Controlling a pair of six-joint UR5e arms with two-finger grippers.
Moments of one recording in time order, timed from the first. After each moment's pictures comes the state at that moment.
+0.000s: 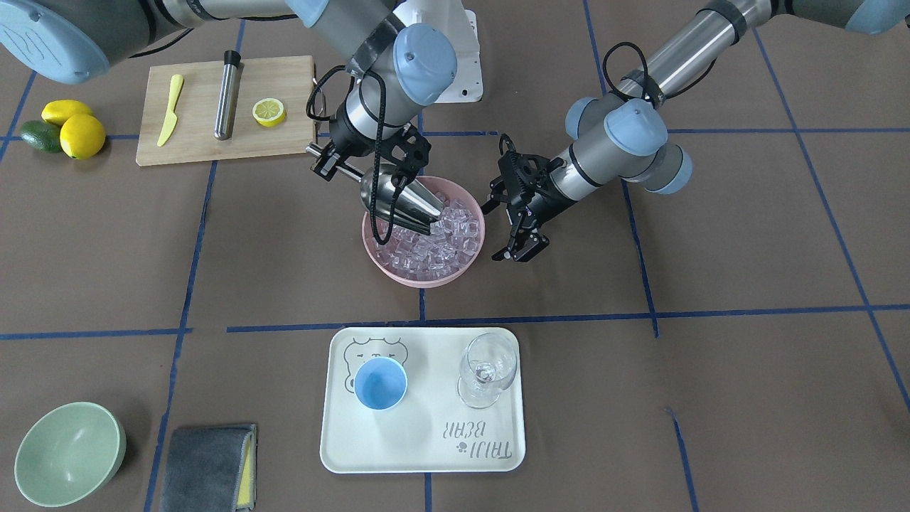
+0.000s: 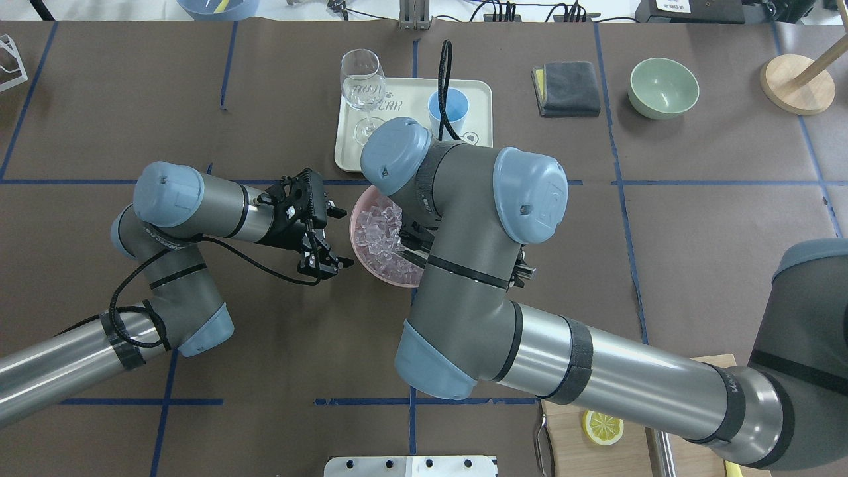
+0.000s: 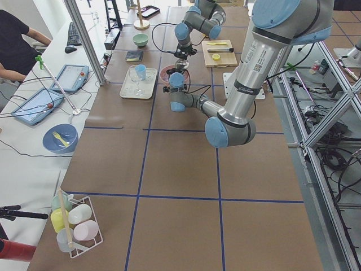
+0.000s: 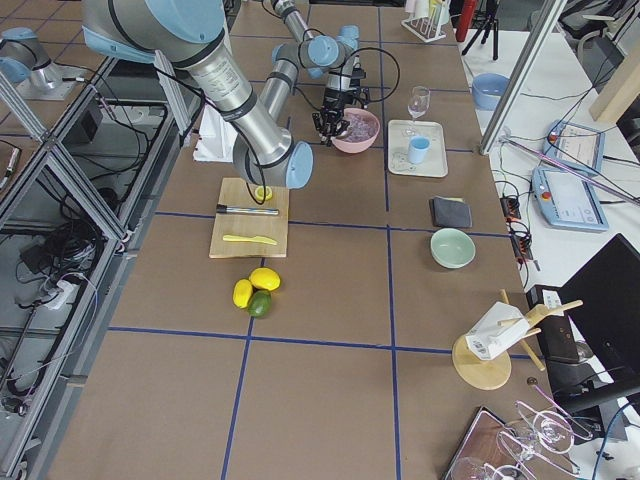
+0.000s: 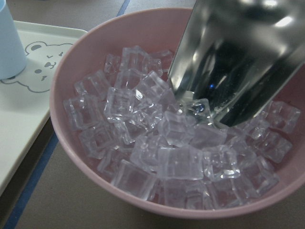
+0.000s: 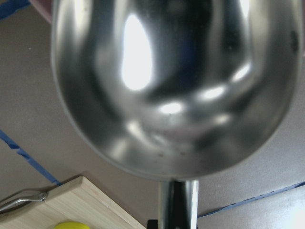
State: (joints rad) left arm -0.60 -2.07 -1.37 -2.70 -2.04 -0.06; right arm 0.49 -0.64 1.63 -2.47 1.81 -0.09
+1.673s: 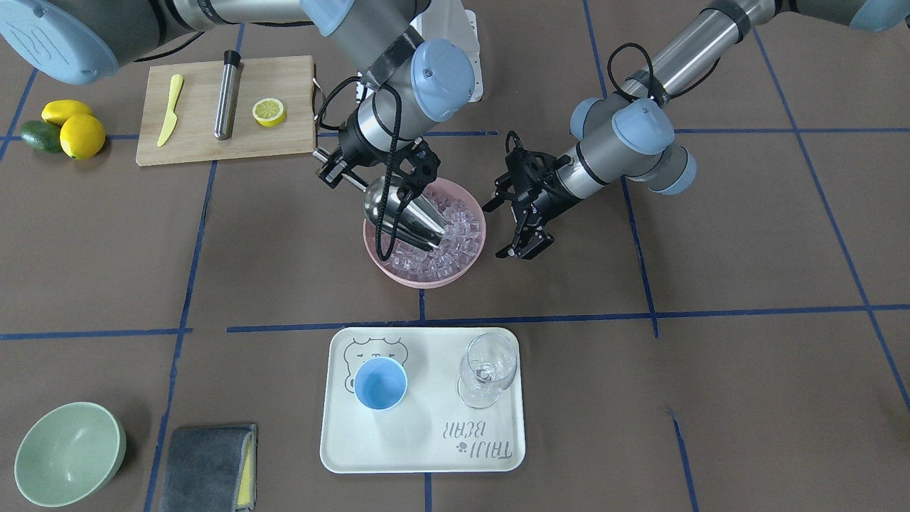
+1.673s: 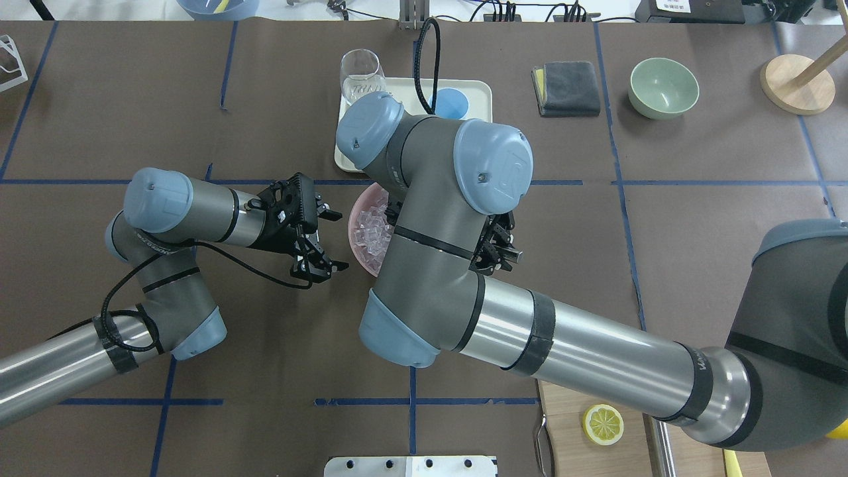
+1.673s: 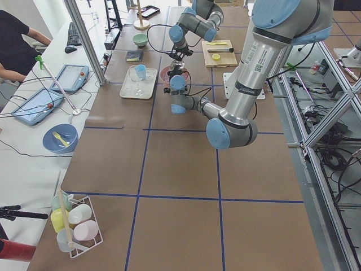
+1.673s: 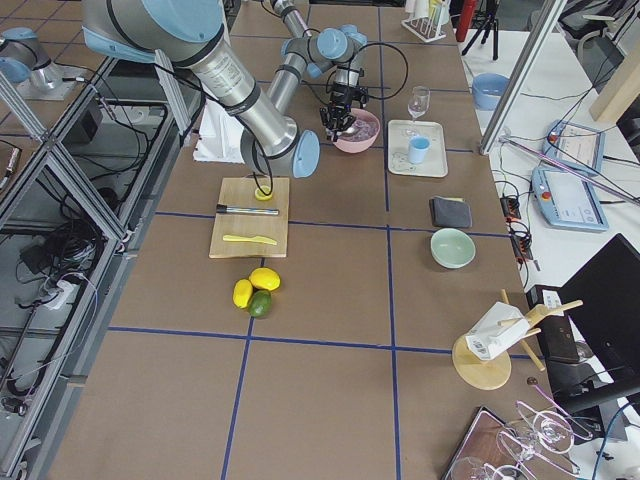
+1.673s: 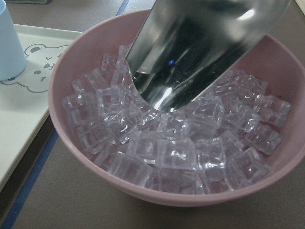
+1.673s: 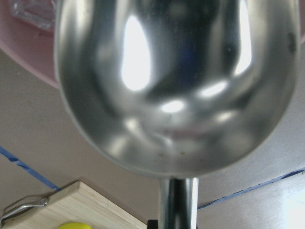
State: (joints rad) left arm -0.60 -2.05 -1.37 -2.75 -2.05 -0.06; right arm 0.51 -0.55 1.50 -2.49 1.81 -0.08
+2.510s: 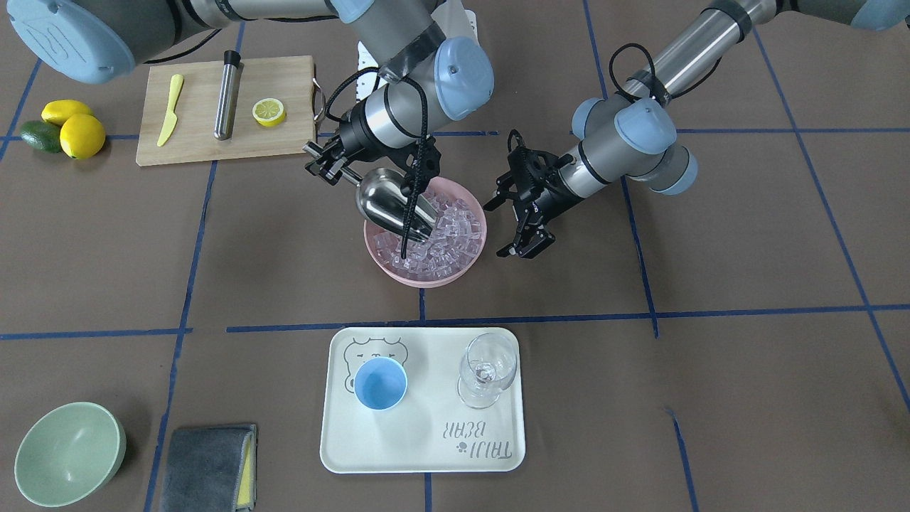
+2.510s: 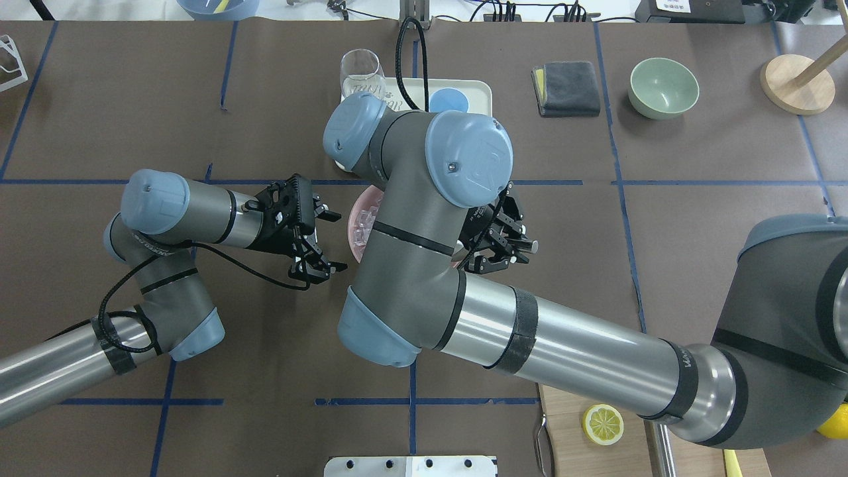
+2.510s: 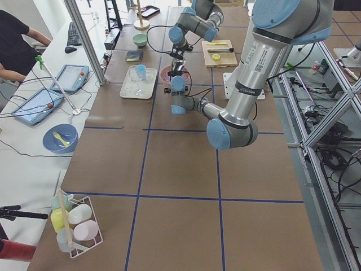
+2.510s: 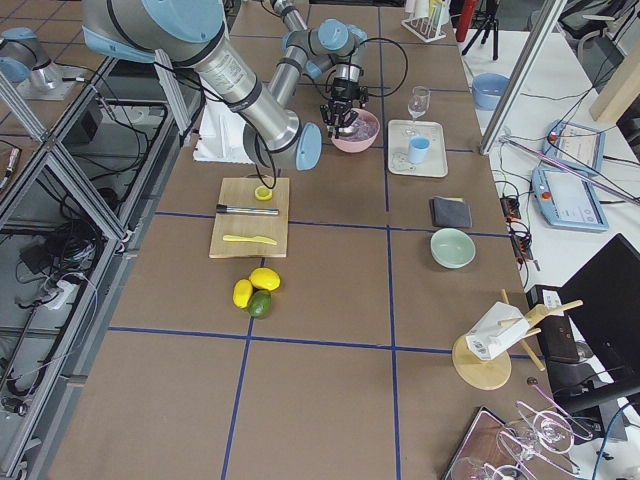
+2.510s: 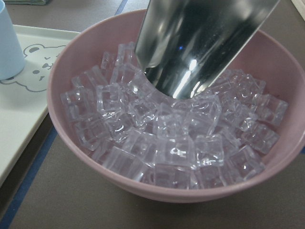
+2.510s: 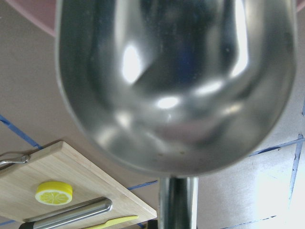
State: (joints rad) left arm -0.60 -2.05 -1.37 -2.77 -2.05 -0.06; right arm 0.51 -0.51 1.48 -2.61 1.73 -0.17
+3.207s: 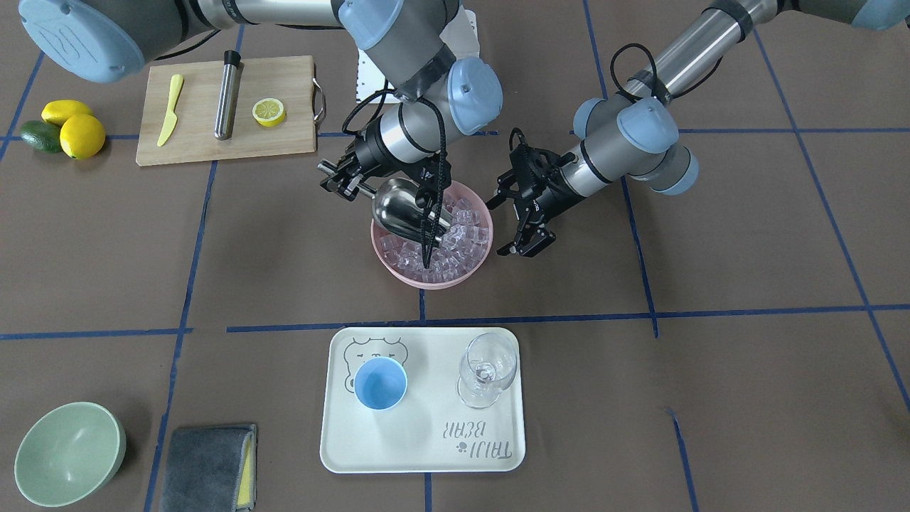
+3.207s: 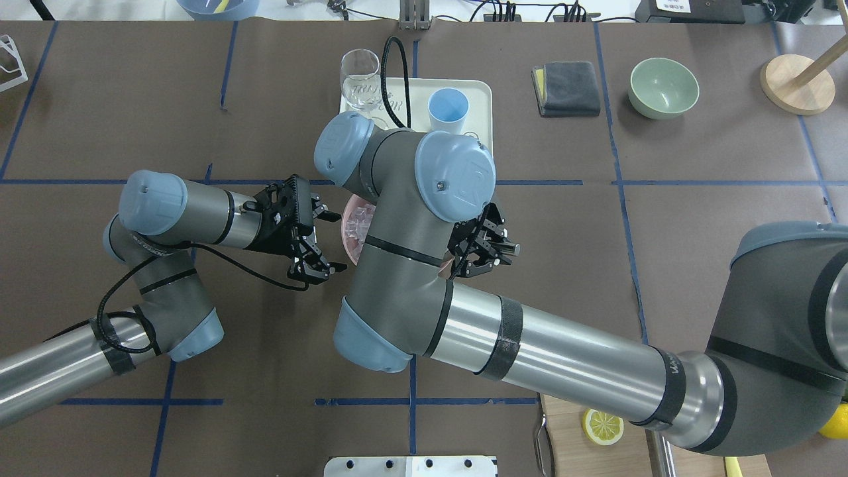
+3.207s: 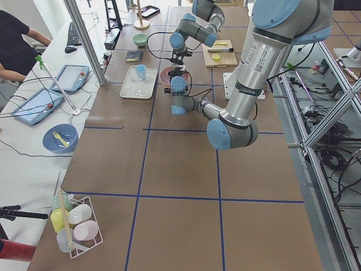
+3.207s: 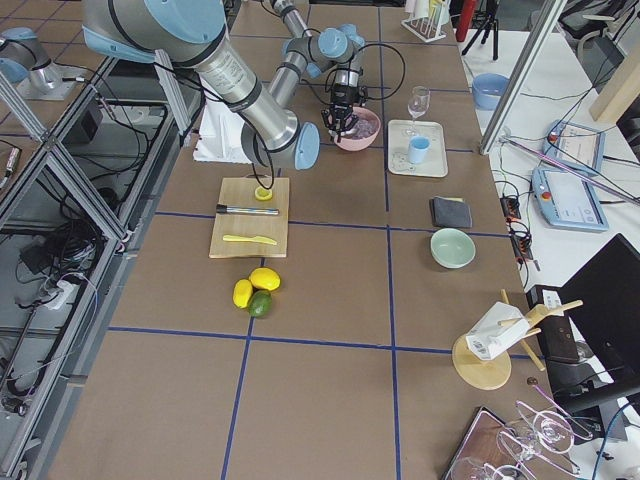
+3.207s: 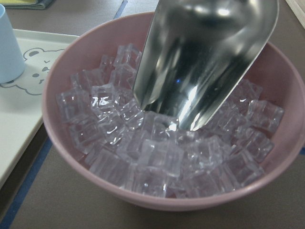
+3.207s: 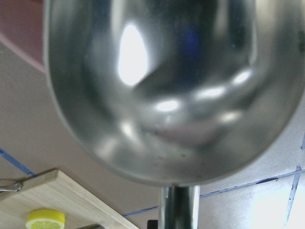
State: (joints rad) left arm -0.60 -2.04 -1.37 -2.78 -2.05 -0.06; right arm 0.49 -0.51 1.41 -2.49 1.72 -0.18
